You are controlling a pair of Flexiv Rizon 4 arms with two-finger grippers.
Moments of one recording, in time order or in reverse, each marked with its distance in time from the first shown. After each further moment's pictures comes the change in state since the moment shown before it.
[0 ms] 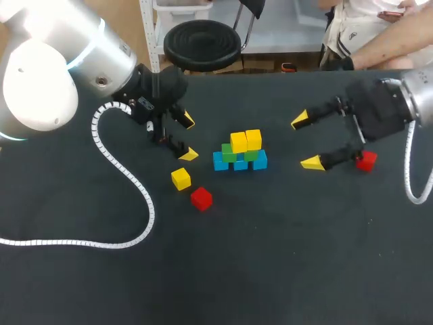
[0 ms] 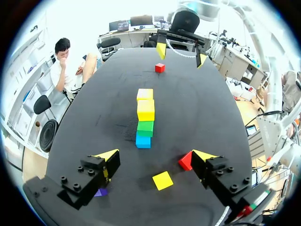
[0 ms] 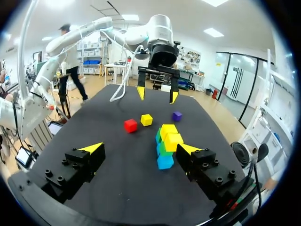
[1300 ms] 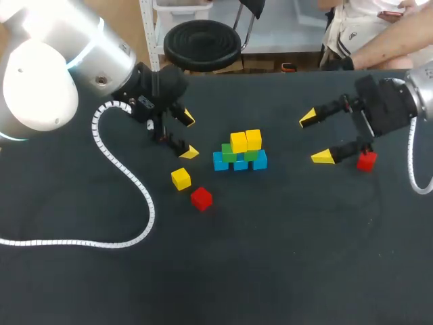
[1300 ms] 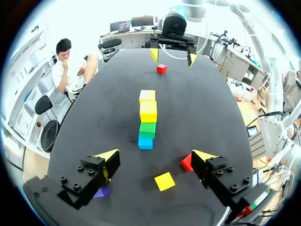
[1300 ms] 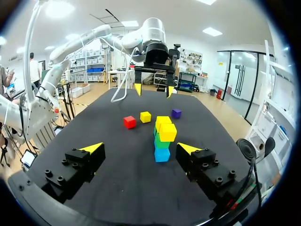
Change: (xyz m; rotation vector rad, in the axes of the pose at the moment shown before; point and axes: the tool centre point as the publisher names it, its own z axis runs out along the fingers) left arm -0.004 0.002 0.000 -0.012 -0.011 0.017; right arm 0.023 -0.020 -0.011 -0.057 -0.046 0.040
